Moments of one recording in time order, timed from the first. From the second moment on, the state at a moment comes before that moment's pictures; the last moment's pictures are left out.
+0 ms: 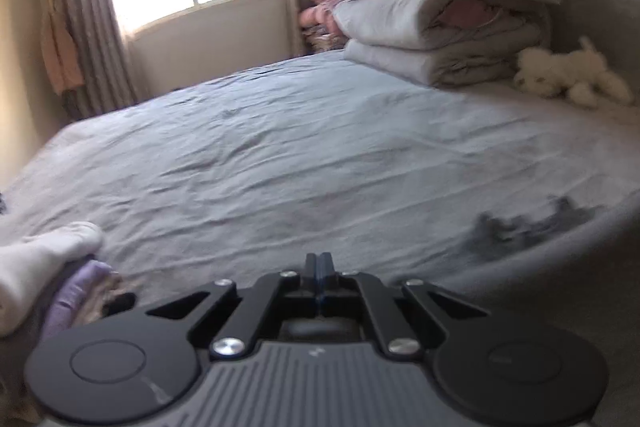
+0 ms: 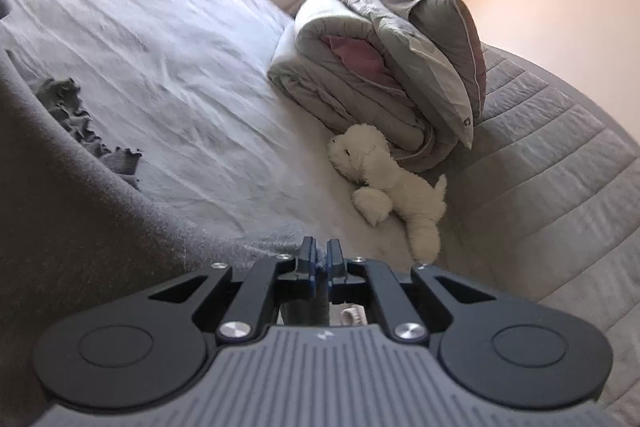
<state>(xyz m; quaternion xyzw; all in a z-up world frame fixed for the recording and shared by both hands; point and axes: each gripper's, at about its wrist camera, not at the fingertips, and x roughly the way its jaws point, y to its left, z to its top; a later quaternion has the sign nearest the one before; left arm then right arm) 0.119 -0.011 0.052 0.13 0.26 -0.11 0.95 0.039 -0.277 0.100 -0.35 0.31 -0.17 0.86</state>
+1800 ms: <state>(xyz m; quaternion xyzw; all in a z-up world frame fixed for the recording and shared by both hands) 0.166 -0.058 0.054 0.07 0.26 -0.18 0.95 0.135 -0.275 0.064 -0.23 0.35 -0.10 0.90</state>
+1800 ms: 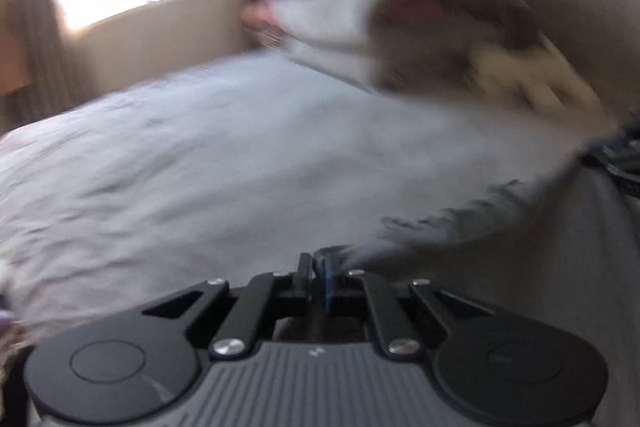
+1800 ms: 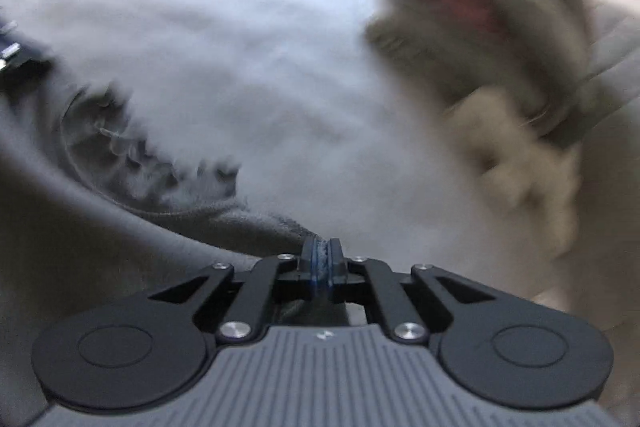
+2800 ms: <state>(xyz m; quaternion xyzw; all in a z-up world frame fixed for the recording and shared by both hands) 0.159 0.117 0.061 -0.17 0.40 -0.07 0.90 0.041 -0.333 0.078 -0.05 0.44 -0.19 0.88</state>
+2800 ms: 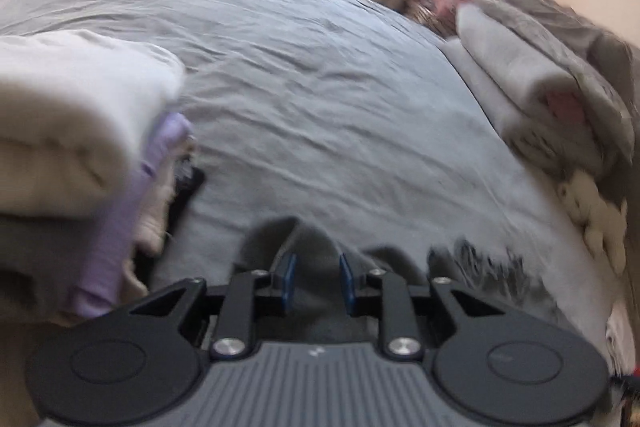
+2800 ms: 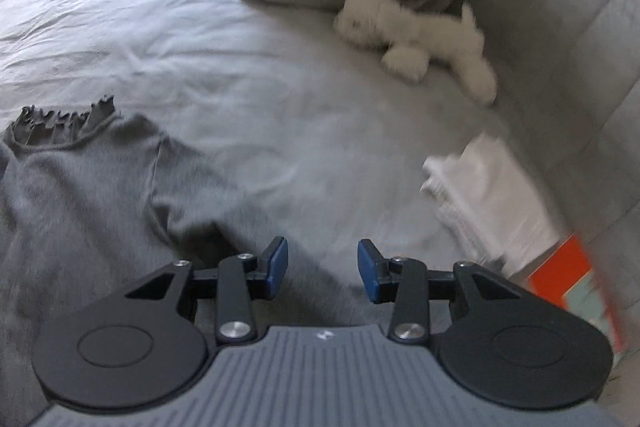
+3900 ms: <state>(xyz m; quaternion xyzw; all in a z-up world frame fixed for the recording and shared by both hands) 0.177 0.080 0.076 -0.07 0.33 0.09 0.94 0.025 -0.399 0.025 -0.10 0.44 -0.24 0.86</state>
